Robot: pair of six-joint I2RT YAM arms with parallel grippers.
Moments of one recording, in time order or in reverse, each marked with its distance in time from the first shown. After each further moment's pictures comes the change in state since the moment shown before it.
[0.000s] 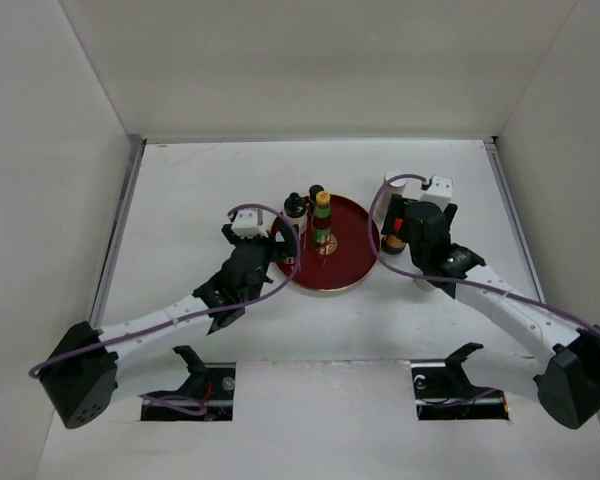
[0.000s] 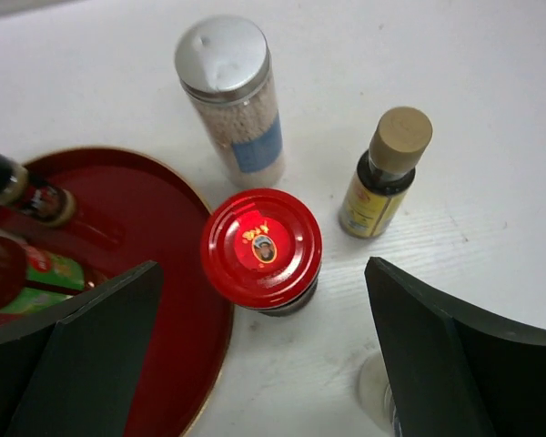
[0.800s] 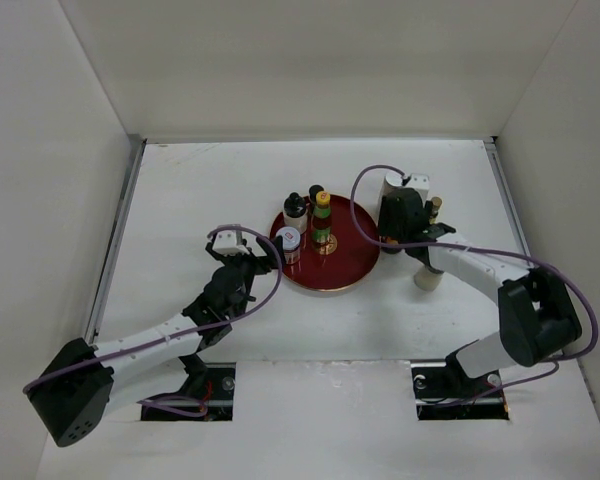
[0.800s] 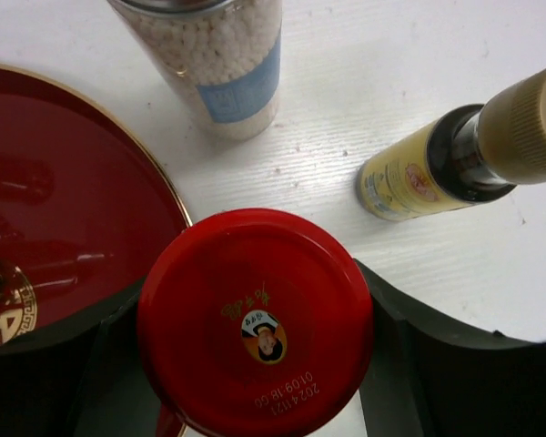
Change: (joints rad) left arm 0.049 -0.173 -0.261 0.204 0.005 -0.003; right arm -0.108 0.369 0.121 -0.042 -0.149 0.017
